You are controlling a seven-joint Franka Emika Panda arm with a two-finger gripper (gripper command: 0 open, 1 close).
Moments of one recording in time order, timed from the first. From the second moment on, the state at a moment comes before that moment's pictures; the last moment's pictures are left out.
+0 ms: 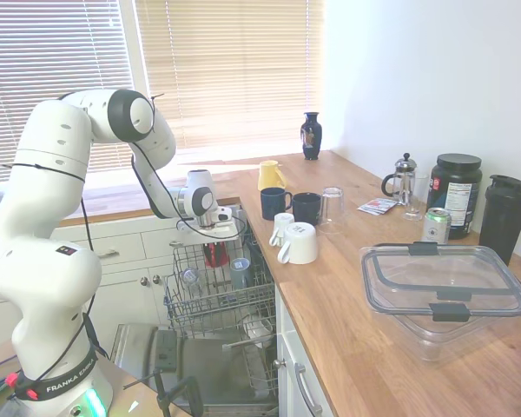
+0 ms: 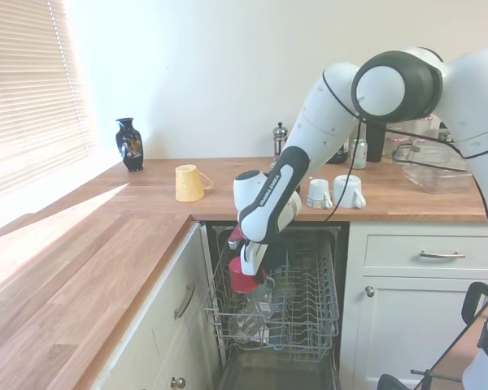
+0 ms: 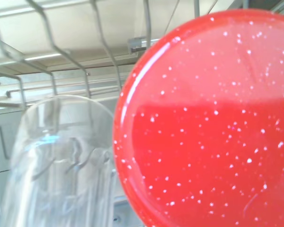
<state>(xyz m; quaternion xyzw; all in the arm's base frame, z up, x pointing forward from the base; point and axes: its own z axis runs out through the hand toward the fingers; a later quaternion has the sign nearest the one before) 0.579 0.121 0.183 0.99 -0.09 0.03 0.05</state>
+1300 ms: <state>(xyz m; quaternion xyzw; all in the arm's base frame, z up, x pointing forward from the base) 0.624 0.099 0.390 0.98 -0.19 0.09 0.05</state>
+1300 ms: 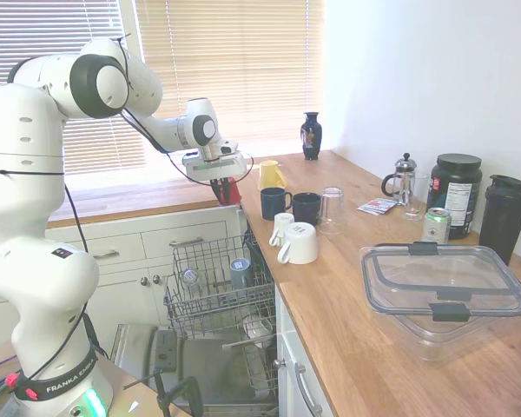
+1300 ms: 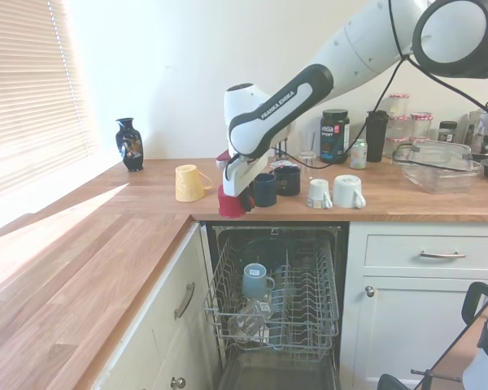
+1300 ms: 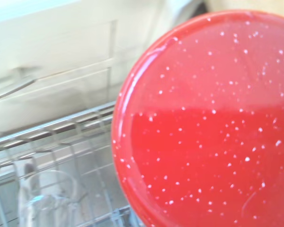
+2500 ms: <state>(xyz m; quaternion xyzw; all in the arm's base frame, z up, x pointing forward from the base) 0.713 0.061 0.355 0.97 -0.25 0.05 0.07</state>
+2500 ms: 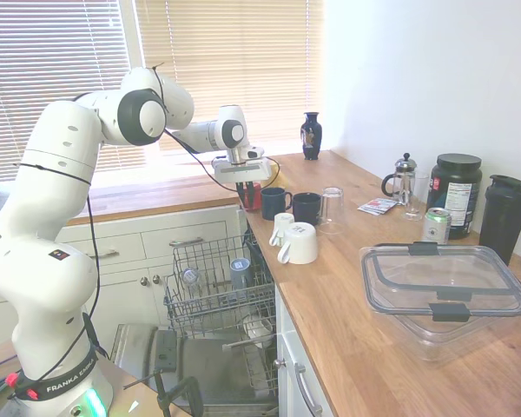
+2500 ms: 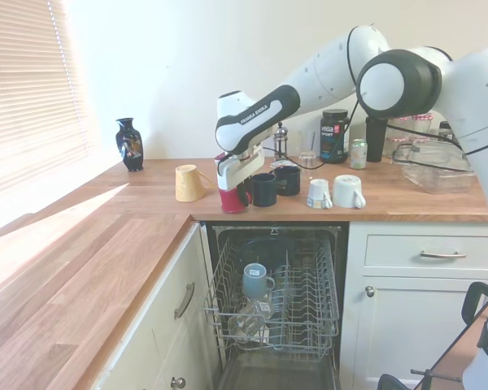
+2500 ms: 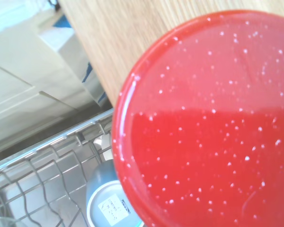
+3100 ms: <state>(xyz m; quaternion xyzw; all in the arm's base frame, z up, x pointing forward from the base) 0.737 0.038 0.350 0.96 -0.28 0.03 0.06</state>
